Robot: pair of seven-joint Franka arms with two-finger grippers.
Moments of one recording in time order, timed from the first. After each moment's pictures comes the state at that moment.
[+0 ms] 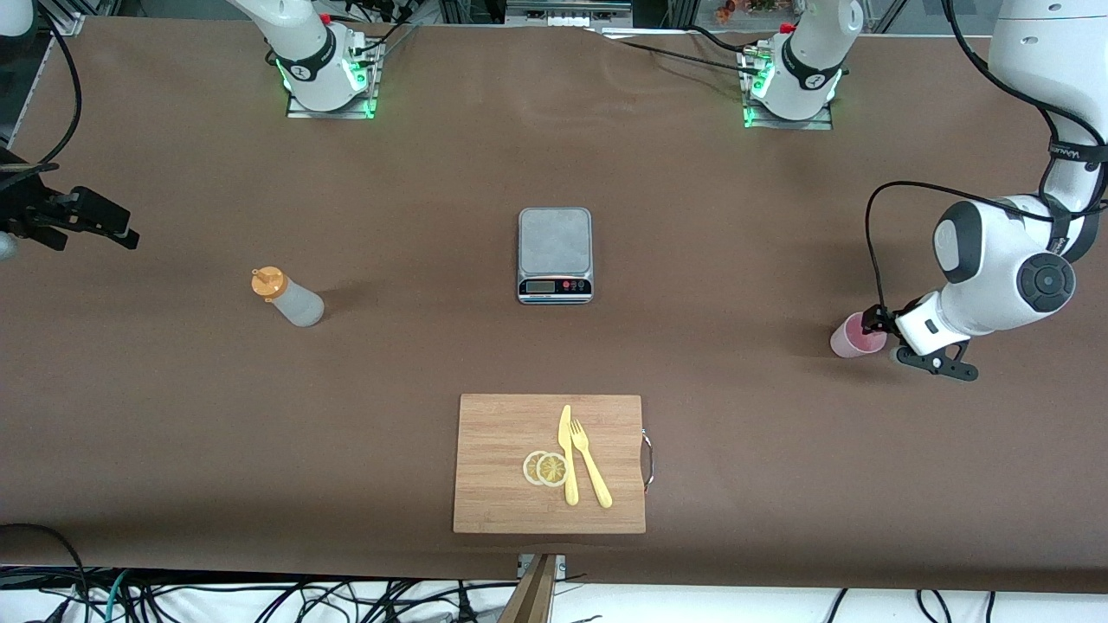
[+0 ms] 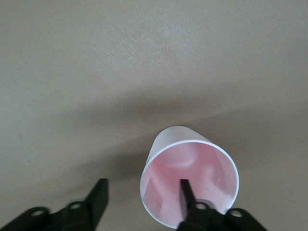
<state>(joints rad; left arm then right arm) 0.17 0.45 -0.04 -1.96 0.05 2.30 0.36 0.16 0.04 -0.24 -1.63 0.05 1.71 -0.09</state>
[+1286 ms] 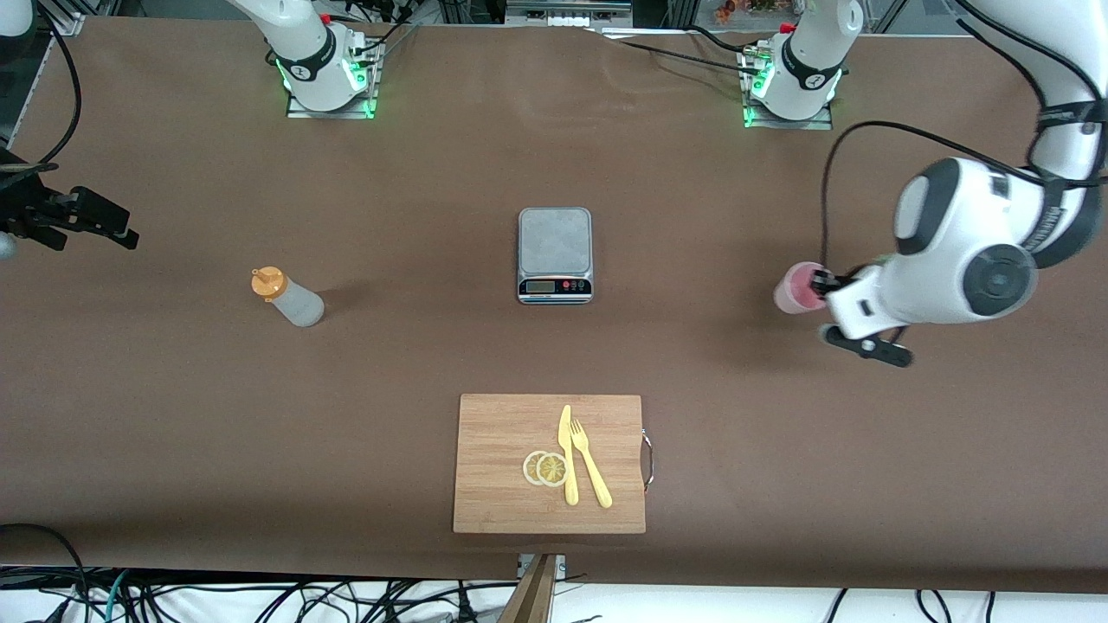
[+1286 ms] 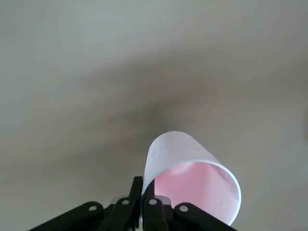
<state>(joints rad) 0.13 0.37 -0.37 -1.70 0.03 1.74 0.03 0.16 0.04 -0.24 -1.63 0.05 1.71 -0.09</state>
